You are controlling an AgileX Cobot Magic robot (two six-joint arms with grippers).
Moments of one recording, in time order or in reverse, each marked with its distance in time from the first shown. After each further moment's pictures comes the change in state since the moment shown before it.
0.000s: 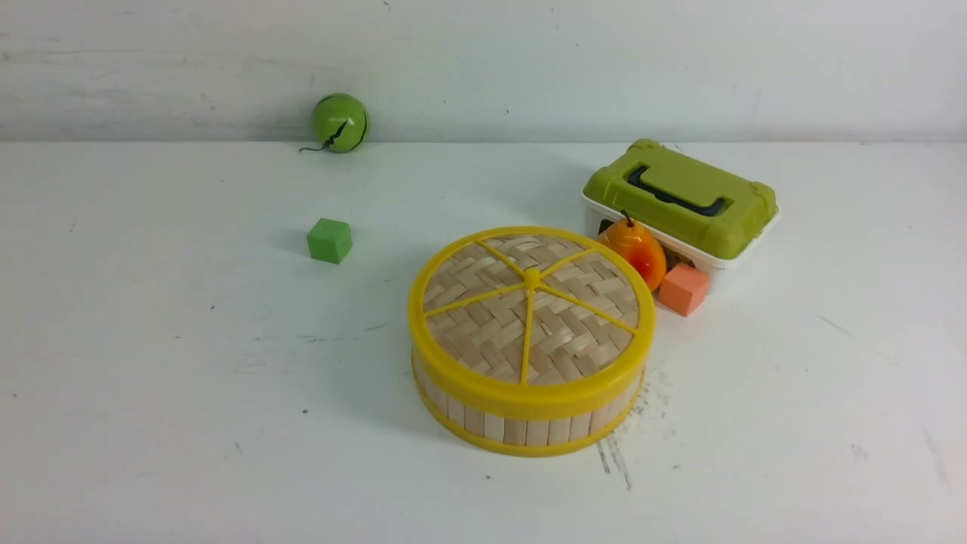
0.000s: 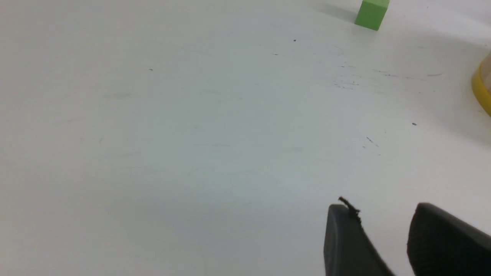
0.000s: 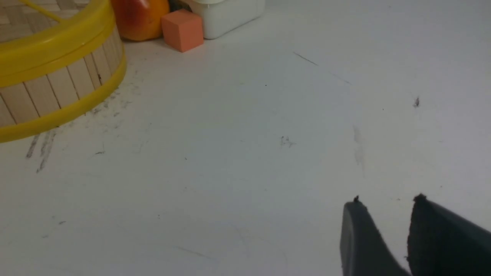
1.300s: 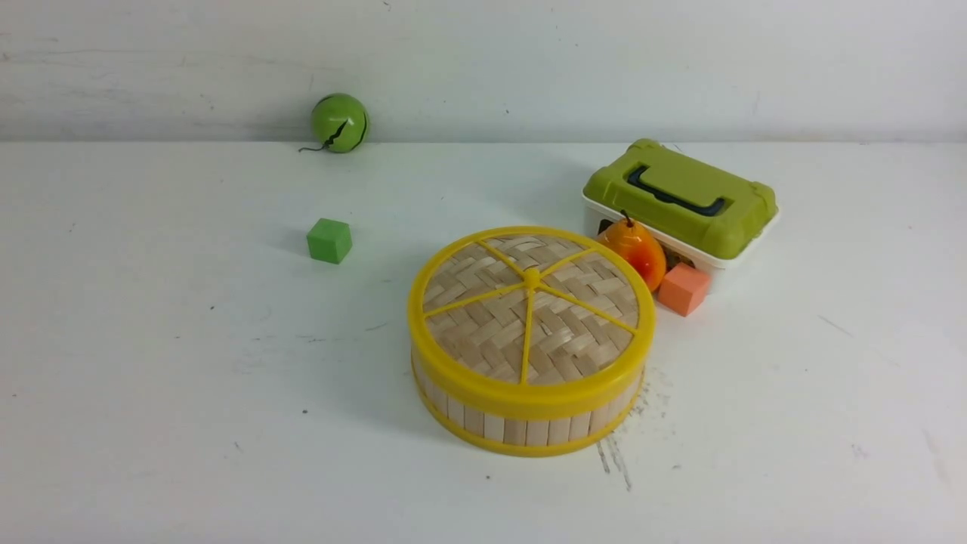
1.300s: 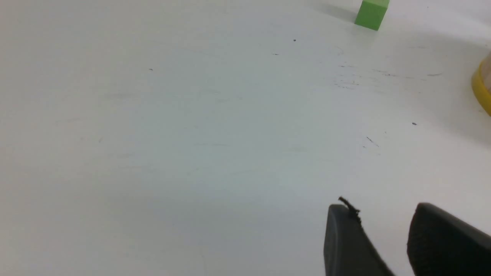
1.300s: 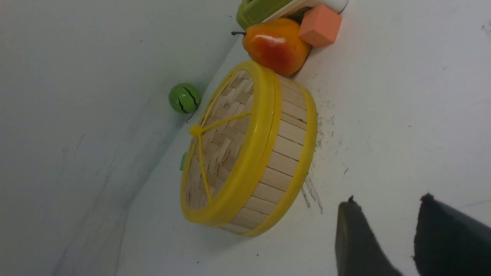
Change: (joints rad) right arm 0.000 0.000 0.007 0.835 -0.006 0.193; left arm 0.000 0.000 0.000 0.000 0.000 0.000
